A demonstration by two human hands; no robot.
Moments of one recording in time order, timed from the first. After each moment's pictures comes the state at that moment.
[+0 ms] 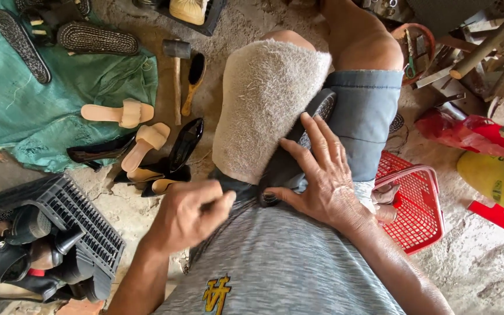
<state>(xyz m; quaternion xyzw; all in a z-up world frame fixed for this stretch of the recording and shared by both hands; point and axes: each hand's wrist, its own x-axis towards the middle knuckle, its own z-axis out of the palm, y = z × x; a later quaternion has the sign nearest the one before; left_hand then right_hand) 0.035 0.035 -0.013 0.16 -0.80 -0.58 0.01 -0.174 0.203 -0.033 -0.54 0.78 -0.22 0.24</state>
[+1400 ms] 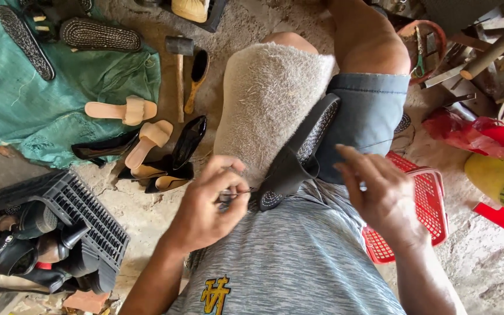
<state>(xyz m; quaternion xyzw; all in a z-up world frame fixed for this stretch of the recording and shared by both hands) 0.012 0.046 -0.021 0.28 -0.80 -0.53 0.07 -0.224 0.252 -0.031 -0.51 0.82 -0.22 0.12</state>
